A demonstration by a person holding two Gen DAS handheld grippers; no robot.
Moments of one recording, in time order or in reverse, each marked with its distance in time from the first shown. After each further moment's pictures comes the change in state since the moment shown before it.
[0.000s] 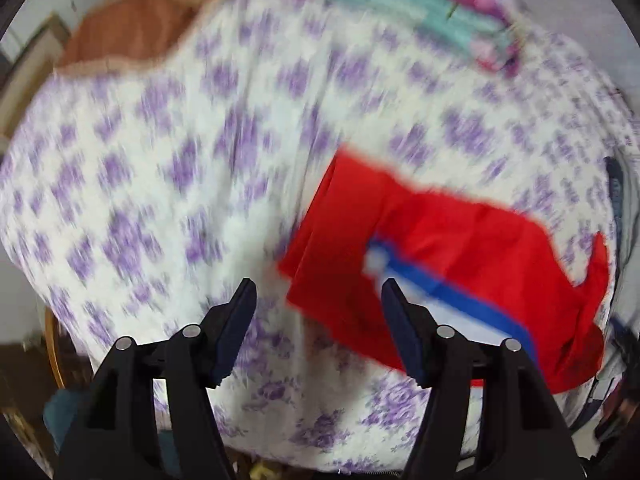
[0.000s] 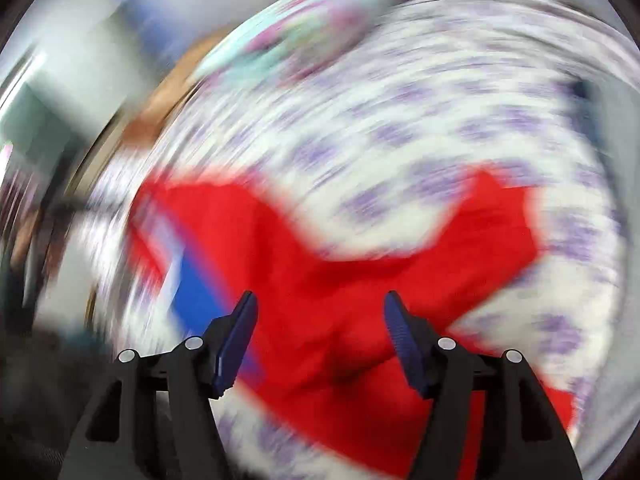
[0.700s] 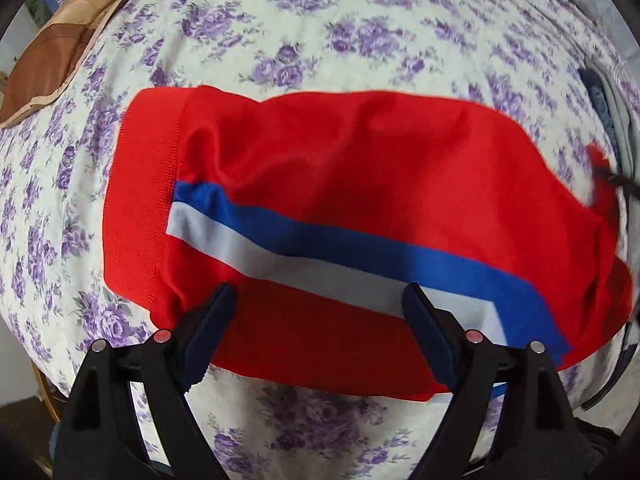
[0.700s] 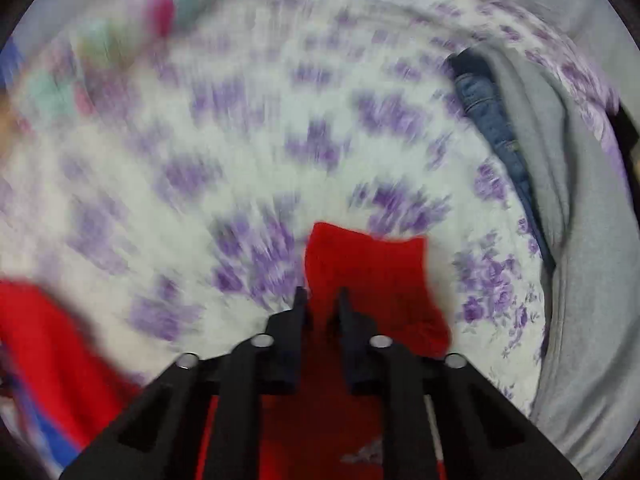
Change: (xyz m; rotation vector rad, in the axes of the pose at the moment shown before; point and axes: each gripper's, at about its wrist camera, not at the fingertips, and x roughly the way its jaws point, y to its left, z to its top) left arm 0.079 -0.090 -0.047 0.200 0.092 -0.017; right arm 0.062 -0.045 0.056 0.153 -0.017 -0.461
